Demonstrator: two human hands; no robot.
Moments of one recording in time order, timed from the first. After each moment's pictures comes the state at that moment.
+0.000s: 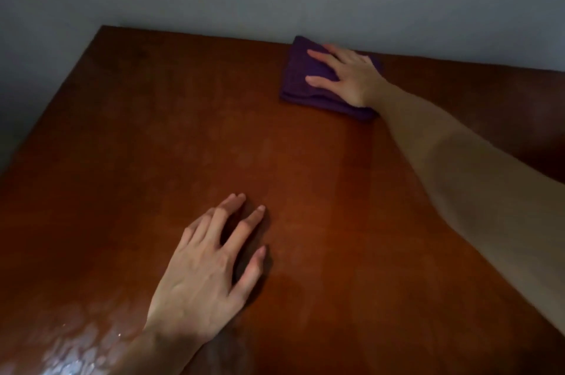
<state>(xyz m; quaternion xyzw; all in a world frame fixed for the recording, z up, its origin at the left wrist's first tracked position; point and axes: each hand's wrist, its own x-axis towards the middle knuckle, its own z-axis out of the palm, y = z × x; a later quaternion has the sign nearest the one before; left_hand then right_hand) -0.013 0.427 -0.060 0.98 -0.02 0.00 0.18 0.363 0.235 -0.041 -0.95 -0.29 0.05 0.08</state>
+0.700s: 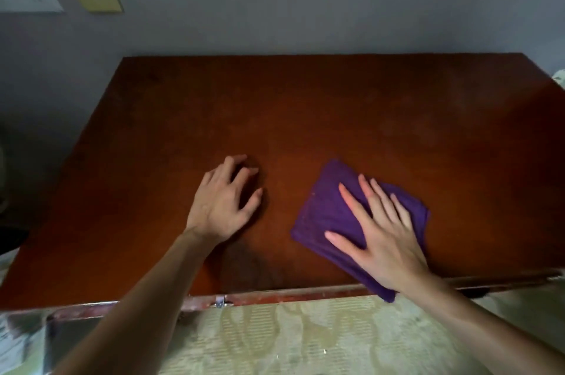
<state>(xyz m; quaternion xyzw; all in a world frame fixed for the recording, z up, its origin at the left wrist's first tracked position) -0.025 0.423 -0.056 0.98 -0.07 0.06 0.14 -0.043 0.110 -0.064 -0.98 -0.18 -0.01 0.08</state>
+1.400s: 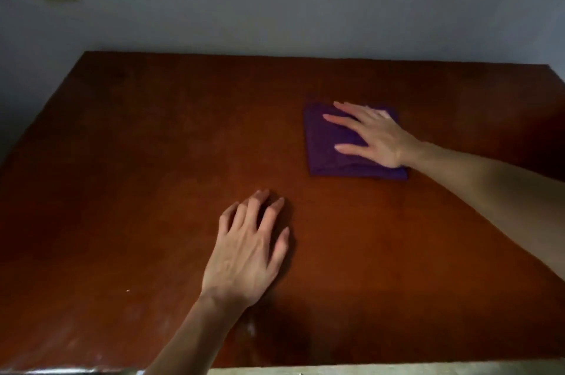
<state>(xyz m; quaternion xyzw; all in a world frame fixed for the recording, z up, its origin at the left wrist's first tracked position) -0.007 0.303 -0.064 0.99 -0.03 0.04 0.14 0.258 0.052 -0.047 -0.92 -0.39 0.06 0.04</state>
